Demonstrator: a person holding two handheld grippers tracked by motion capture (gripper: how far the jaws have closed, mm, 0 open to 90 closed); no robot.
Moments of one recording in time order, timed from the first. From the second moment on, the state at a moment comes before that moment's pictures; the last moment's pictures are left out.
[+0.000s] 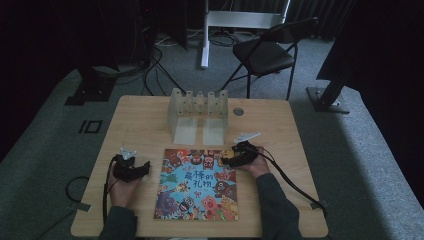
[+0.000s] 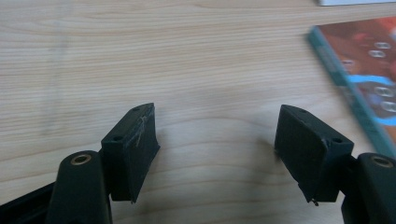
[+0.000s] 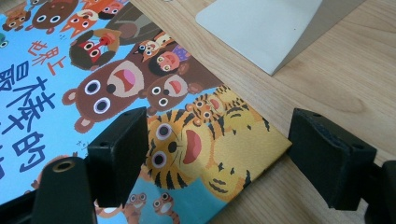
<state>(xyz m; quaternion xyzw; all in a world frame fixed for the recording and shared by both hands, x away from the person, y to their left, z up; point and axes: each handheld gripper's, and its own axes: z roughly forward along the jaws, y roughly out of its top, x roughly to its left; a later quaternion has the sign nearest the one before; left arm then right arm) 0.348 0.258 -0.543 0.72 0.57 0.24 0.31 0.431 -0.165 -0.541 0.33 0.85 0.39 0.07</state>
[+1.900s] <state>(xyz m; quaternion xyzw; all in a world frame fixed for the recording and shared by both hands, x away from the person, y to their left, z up) 0.211 0.106 -0.520 0.87 0.24 0.19 0.38 0.426 -0.176 -0.501 0.33 0.81 0.48 0.06</state>
